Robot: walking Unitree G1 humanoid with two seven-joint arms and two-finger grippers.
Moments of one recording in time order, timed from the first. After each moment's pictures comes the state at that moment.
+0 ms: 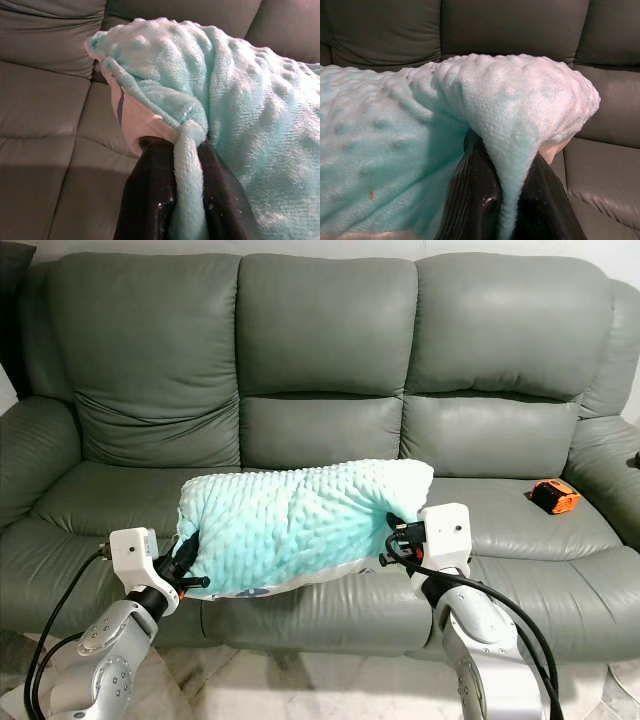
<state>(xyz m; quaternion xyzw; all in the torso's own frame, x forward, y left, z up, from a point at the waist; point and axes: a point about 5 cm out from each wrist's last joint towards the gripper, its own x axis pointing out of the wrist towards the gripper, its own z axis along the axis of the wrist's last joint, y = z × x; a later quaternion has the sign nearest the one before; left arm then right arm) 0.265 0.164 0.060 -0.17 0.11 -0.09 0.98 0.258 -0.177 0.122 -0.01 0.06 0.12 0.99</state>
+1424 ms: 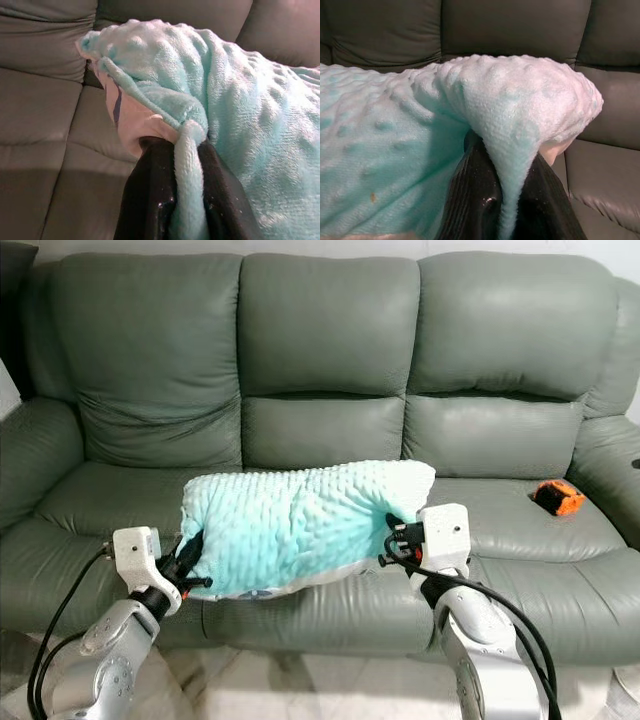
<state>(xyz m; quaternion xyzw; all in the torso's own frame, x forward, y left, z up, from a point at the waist) 0.266 0.161 0.061 -0.17 0.10 -0.11 0.97 0.258 -0.177 0.121 -0.02 0.06 0.12 0.99</state>
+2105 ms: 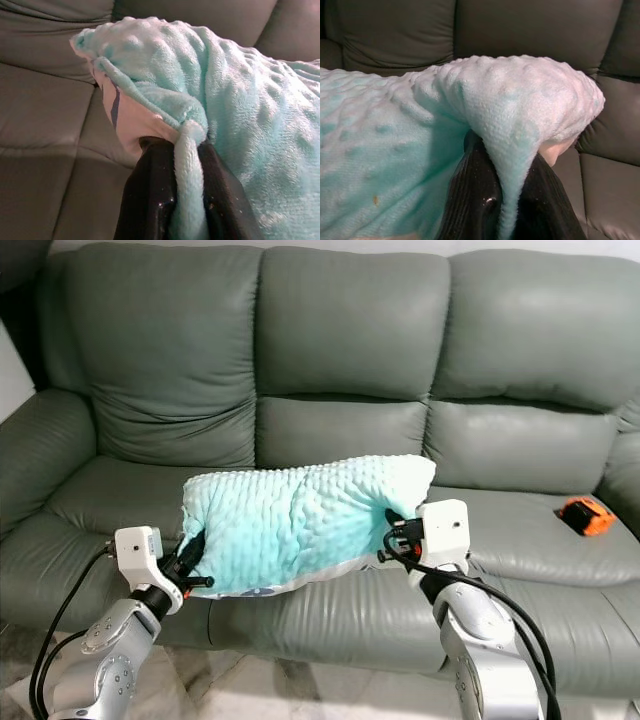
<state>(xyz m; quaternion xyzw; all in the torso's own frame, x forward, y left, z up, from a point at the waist) 0.266 0.160 0.061 -0.17 0.10 -0.12 0.97 0.261 -0.174 0.125 -0.02 0.05 0.13 0.99</state>
